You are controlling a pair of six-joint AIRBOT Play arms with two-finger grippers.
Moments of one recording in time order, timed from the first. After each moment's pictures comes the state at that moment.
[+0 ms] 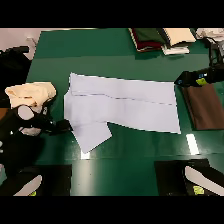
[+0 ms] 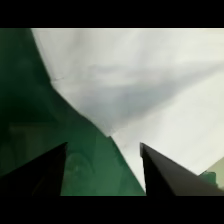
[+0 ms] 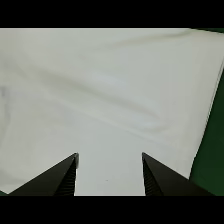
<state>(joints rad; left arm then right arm) -0.12 -0.97 0.56 1.11 -1.04 -1.57 -0.15 -1.11 1.23 -1.22 1.25 1.37</state>
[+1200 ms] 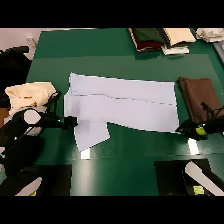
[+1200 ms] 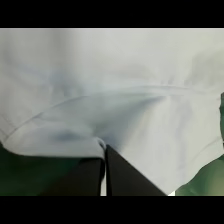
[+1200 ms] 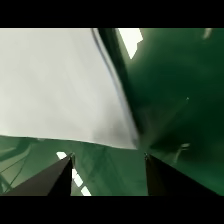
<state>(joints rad) -0.25 -0.94 0.57 1.07 -0.85 -1.57 -0.61 -1.01 0.52 -1.14 1.32 1.27</state>
